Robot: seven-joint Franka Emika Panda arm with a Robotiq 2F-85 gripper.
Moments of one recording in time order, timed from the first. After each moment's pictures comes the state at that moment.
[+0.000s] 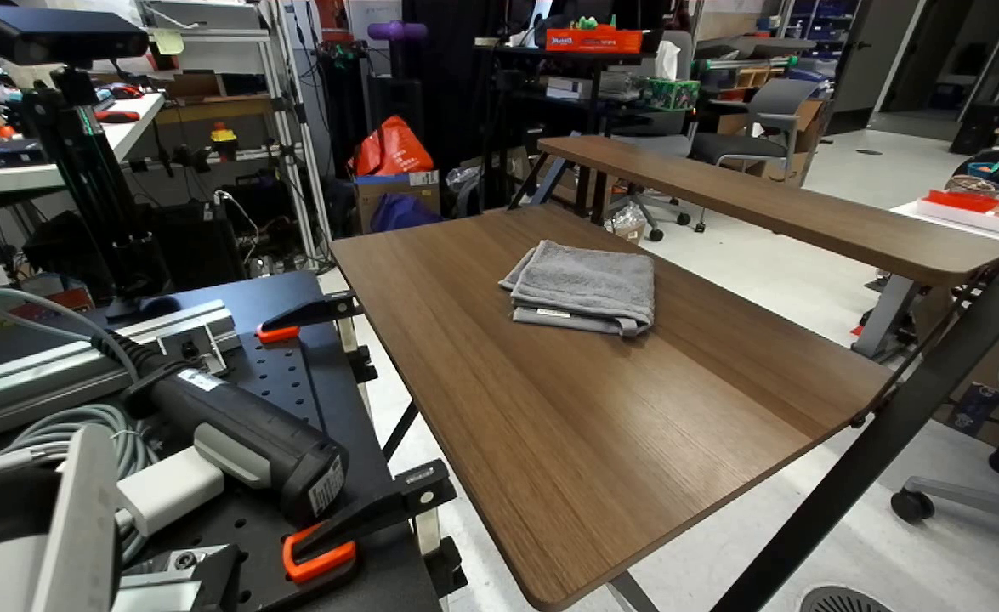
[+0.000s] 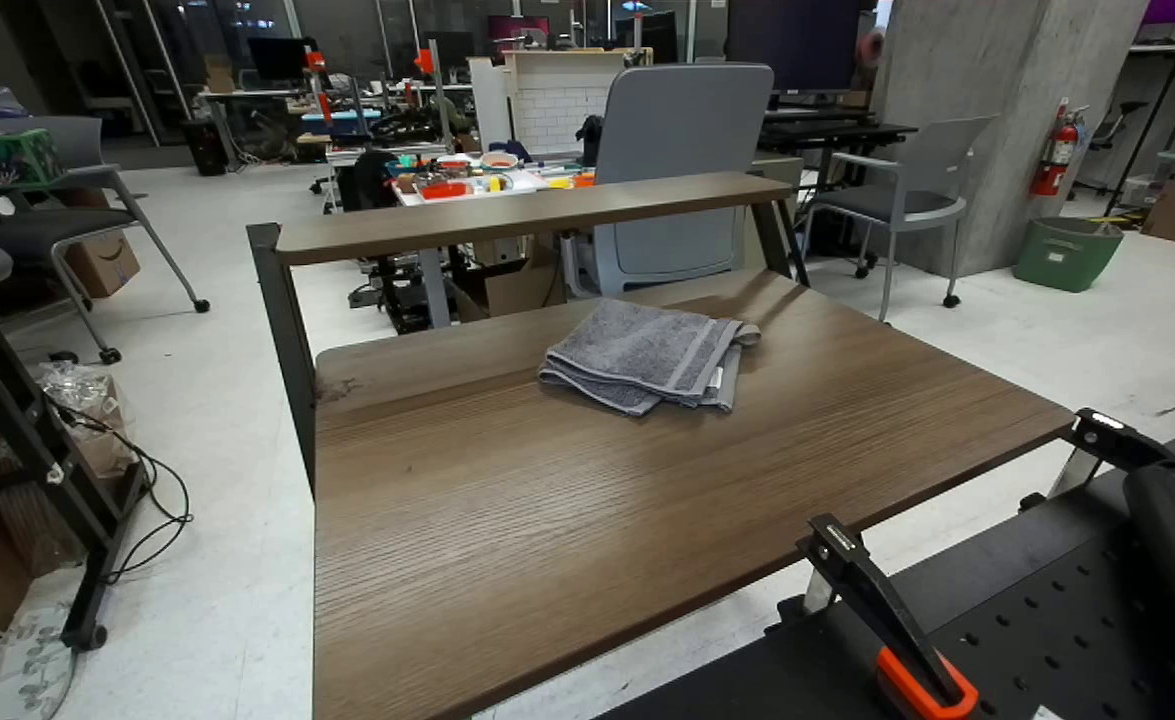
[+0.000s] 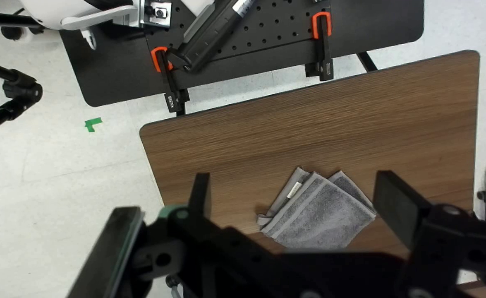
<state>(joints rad) -0.02 -0.70 0.03 -2.51 0.02 1.83 0.15</state>
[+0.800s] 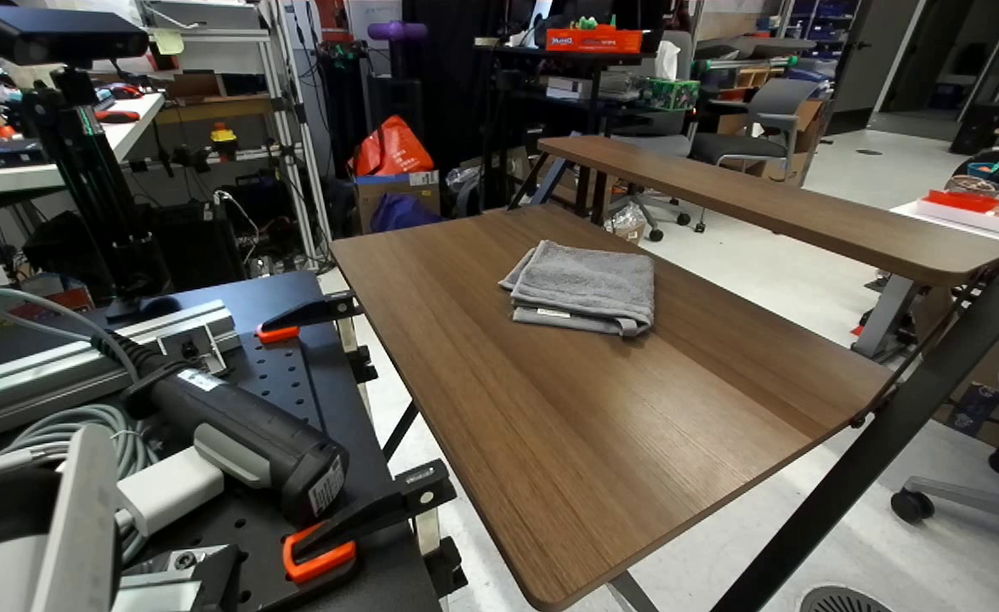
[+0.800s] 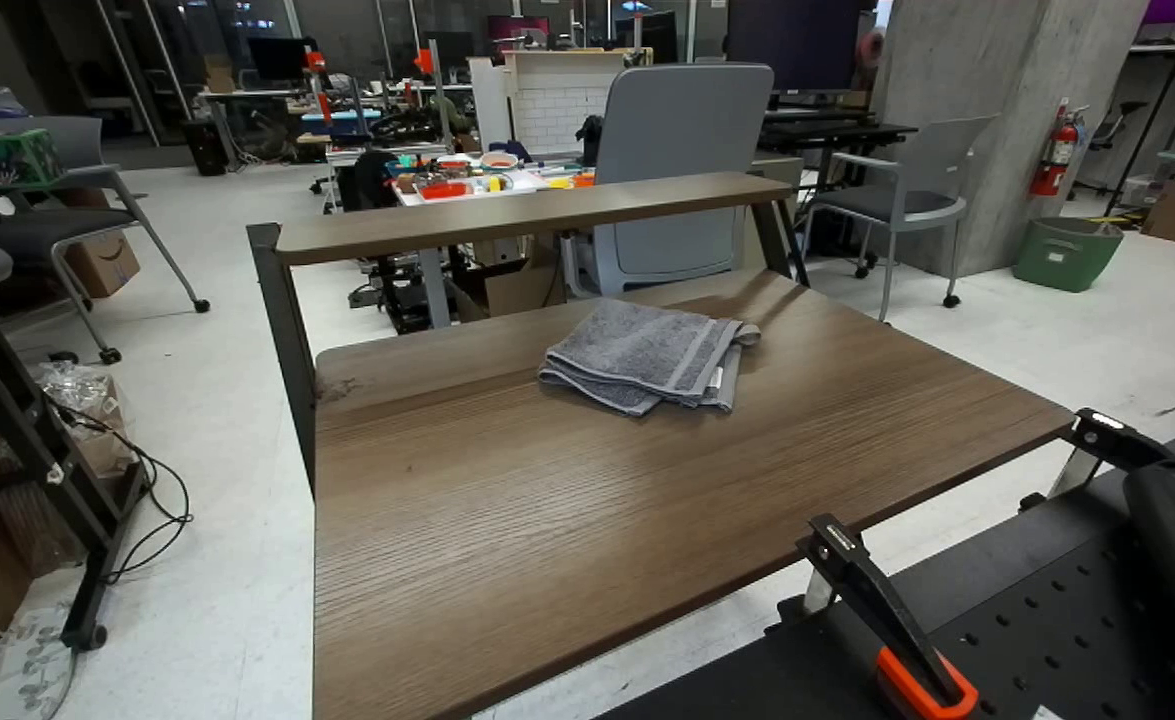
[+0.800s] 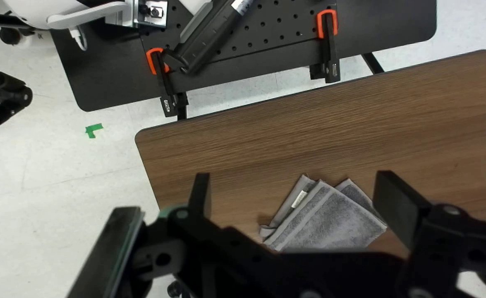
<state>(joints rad) -0.02 -0.63 0.06 -2.55 0.02 1.92 0.18</state>
